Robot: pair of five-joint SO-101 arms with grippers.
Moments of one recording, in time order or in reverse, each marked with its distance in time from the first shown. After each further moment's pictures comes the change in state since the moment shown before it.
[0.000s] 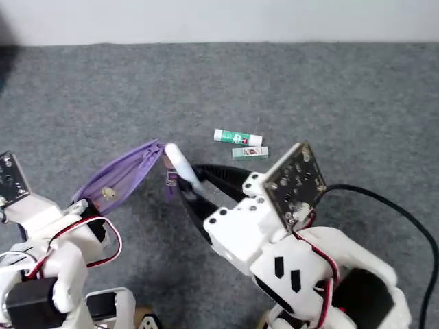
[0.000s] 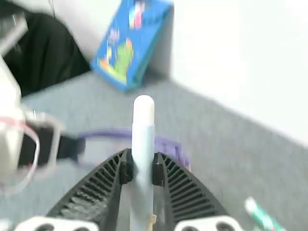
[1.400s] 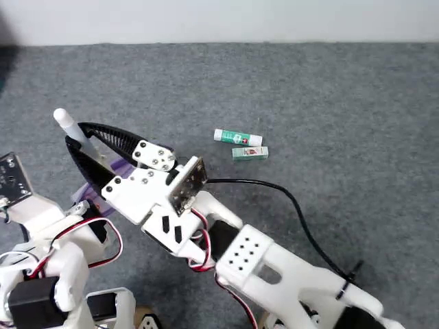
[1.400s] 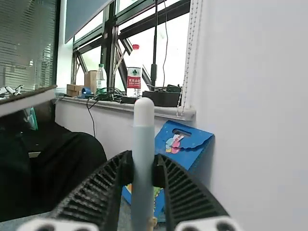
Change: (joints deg) left arm 0.3 -0.2 1.9 -0.3 0.0; right arm -8.1 35.3 24.3 -89.9 4.4
